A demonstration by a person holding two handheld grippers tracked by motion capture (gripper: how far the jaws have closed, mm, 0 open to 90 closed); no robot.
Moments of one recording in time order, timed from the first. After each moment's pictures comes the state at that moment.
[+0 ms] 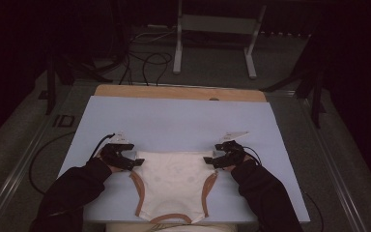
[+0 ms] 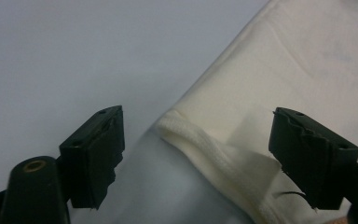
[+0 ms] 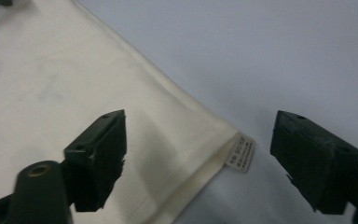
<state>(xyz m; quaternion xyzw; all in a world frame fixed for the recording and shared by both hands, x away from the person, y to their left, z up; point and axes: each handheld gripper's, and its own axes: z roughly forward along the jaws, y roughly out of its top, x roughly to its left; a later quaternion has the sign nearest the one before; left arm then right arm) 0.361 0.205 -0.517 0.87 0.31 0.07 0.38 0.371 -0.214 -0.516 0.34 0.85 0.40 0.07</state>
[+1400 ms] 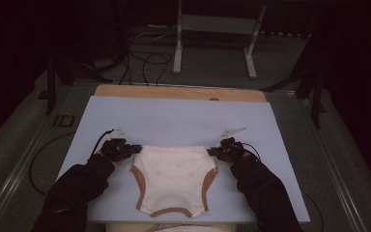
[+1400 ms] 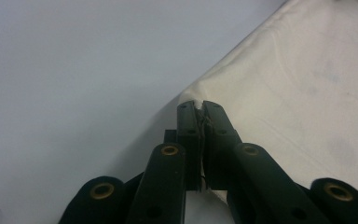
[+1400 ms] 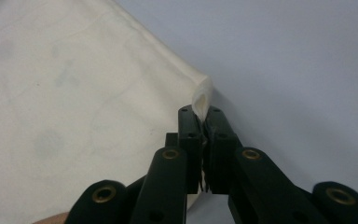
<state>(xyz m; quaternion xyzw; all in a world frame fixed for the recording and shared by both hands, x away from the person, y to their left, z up) 0.372 0.202 -0.506 0.84 0.35 0.09 0.41 0.375 -0.209 -0.503 0.32 0.86 0.38 0.08</state>
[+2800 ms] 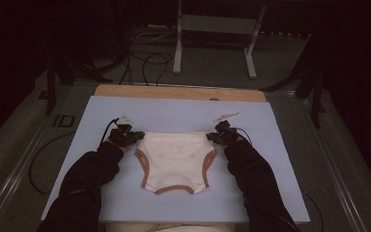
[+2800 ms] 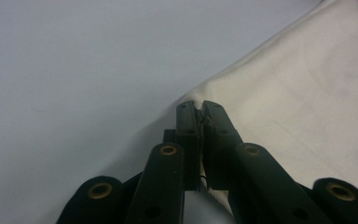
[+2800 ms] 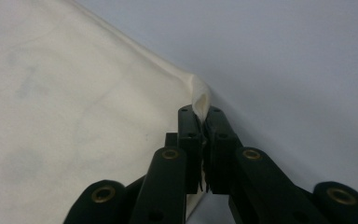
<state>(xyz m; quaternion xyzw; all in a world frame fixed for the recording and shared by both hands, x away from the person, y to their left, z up) 0.425 0.192 -0.524 0.82 0.40 0.12 0.39 0.441 -0.200 -0.516 0.39 0.85 0.35 0.11</state>
